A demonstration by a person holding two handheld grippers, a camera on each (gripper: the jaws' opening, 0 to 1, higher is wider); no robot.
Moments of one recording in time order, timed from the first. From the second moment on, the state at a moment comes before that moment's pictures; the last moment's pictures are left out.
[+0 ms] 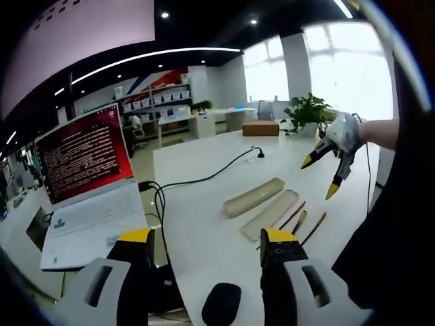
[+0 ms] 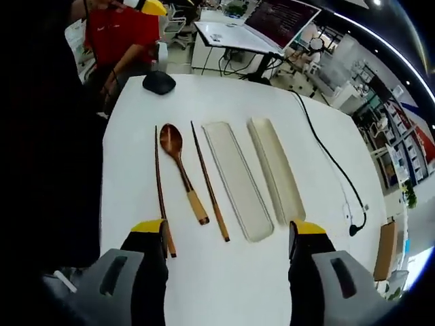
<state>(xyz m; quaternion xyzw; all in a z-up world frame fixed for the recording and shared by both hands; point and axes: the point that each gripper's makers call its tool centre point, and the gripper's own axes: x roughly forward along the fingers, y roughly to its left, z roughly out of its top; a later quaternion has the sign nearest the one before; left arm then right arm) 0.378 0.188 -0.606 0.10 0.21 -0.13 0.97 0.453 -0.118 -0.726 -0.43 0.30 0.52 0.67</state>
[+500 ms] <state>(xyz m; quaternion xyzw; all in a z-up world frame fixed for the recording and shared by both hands) 0.376 0.189 -0.614 0.10 0.22 -0.14 0.96 0.447 -0.125 -0.739 -0.45 0.32 0.52 0.65</state>
